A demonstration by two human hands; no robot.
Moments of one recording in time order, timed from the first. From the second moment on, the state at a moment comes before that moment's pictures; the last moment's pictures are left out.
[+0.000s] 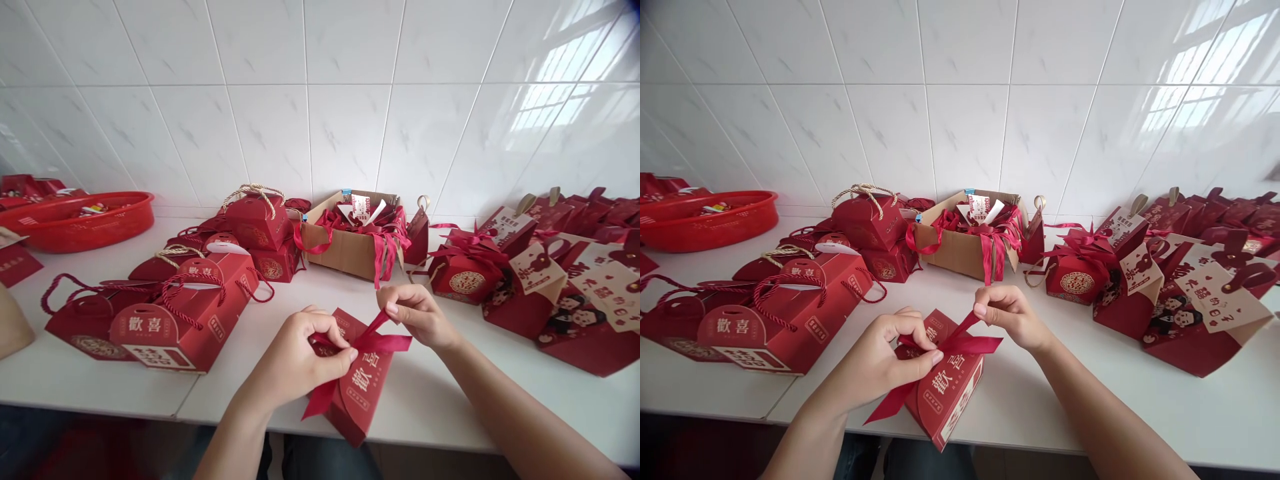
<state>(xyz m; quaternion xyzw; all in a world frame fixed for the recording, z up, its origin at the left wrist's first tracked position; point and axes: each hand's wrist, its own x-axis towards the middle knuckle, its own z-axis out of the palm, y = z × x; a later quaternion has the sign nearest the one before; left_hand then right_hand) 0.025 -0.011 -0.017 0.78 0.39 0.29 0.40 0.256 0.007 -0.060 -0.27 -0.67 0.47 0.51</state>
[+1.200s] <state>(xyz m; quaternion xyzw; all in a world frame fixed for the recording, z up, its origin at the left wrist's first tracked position) -0.007 -0.043 -0.004 0.82 0.46 0.22 0.24 0.204 -0.048 -0.003 -0.45 -0.84 0.01 0.29</state>
